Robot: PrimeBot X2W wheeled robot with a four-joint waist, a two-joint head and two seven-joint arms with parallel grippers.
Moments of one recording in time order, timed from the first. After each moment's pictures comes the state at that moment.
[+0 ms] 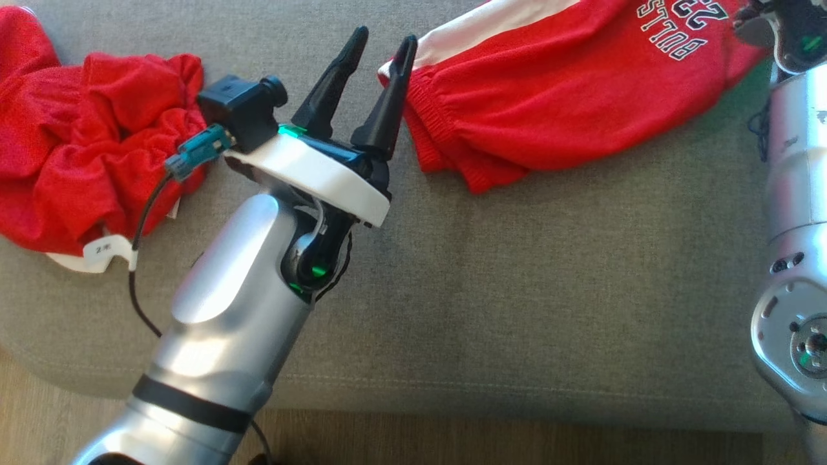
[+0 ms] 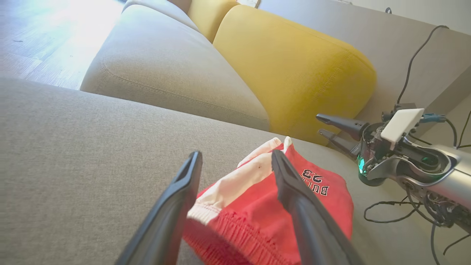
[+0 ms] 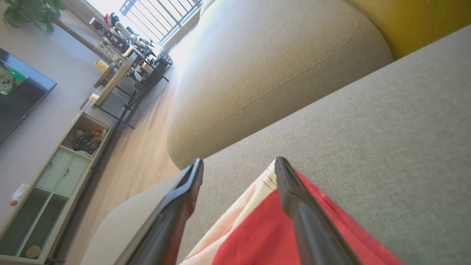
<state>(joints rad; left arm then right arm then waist) -0.71 0.06 -0.57 0.41 -0.71 -0.13 -0.26 -1.22 -0.06 -0.45 0.98 0.31 0.13 0.17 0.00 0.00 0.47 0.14</state>
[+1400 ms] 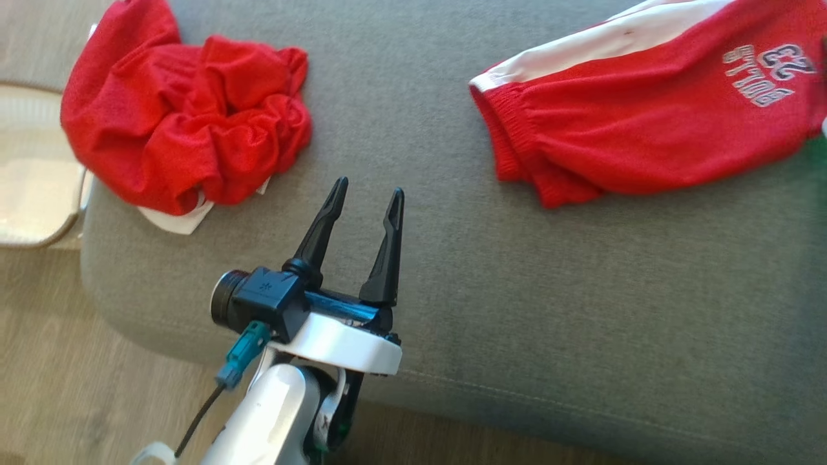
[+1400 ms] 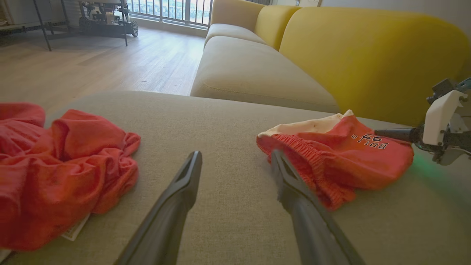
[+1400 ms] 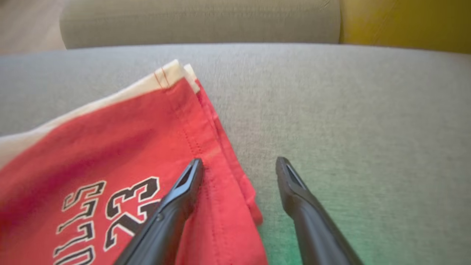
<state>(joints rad) -0.21 0.05 -0.52 0.01 -0.28 0.12 -0.26 -1.02 -0.39 -0.22 1.09 0.08 0.13 0.11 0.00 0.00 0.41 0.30</state>
